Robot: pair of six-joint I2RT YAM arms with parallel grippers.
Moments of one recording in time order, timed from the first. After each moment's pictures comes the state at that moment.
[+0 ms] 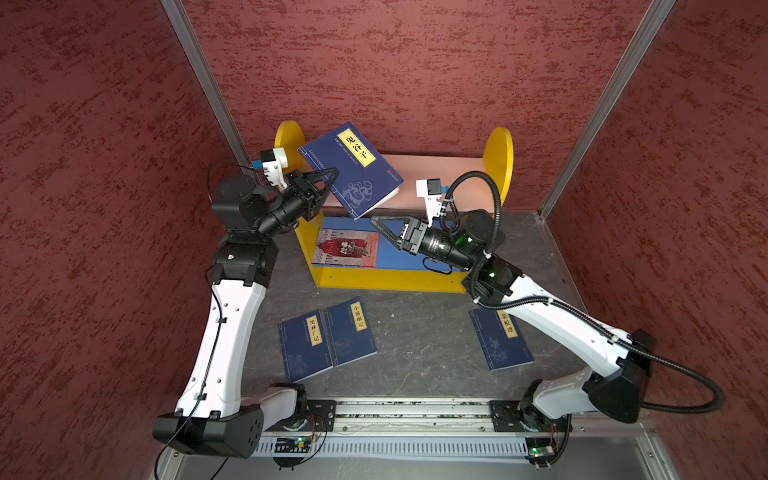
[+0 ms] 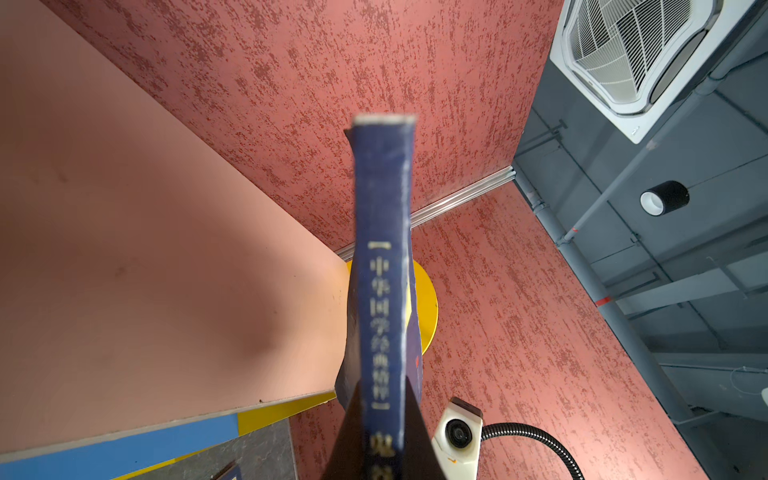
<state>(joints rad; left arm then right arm) -0.04 1.21 1.52 -0.17 0.67 -1.23 0.82 1.46 1.42 0.30 -0.42 0.96</state>
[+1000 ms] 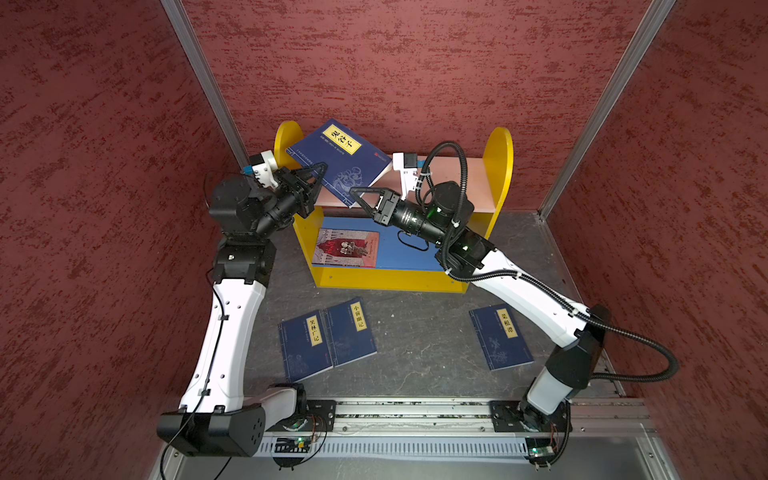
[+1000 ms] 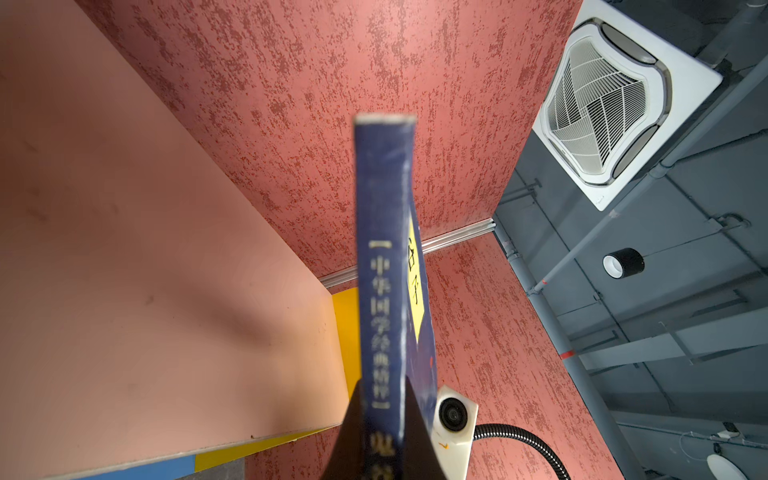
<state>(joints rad) 0.00 1.21 1.47 -0.07 0.63 -1.39 0.83 1.72 1.81 0.15 -0.33 0.89</state>
